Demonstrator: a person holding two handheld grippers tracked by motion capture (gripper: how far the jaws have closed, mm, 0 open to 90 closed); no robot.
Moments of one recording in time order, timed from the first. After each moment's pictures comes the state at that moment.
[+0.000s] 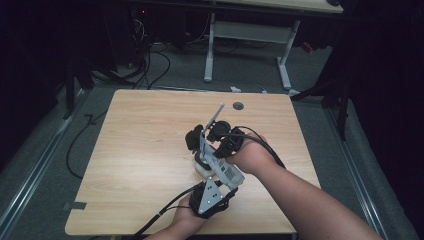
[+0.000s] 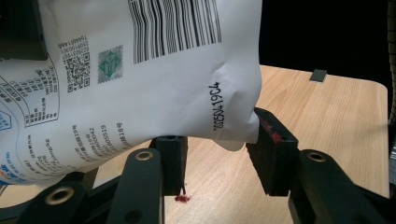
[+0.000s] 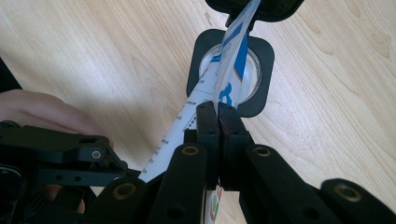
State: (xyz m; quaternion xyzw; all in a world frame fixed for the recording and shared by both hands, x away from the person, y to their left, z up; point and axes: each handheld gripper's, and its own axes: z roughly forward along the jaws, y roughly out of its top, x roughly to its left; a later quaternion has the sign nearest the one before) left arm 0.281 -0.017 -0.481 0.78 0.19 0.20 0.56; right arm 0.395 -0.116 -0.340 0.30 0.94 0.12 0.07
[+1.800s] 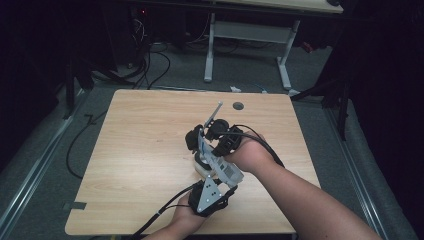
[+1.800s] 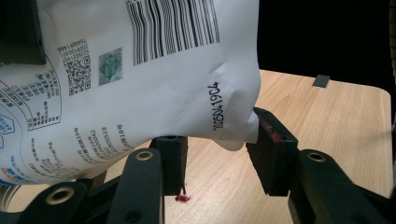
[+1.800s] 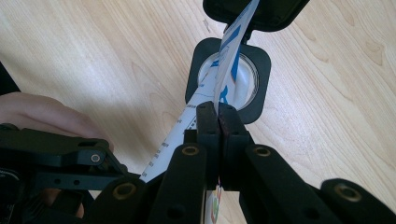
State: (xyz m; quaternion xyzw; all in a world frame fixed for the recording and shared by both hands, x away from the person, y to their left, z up) left arm 0.283 -0.015 -0.478 0.78 0.19 0.21 0.56; right arm 0.397 -0.112 -0.337 0.30 0.94 0.12 0.07
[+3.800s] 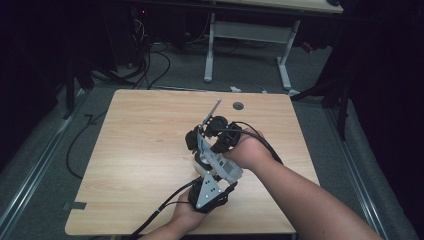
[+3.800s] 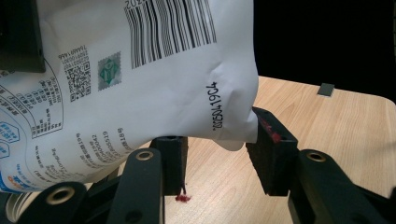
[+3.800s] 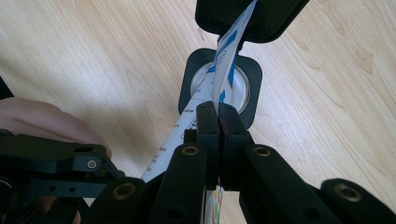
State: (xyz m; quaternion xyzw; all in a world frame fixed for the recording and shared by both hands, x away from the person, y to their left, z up) left arm 0.290 -0.015 -0.473 0.77 0.19 0.21 0.57; right arm 0.404 -0.110 -0.334 0.30 0.94 0.13 0.08
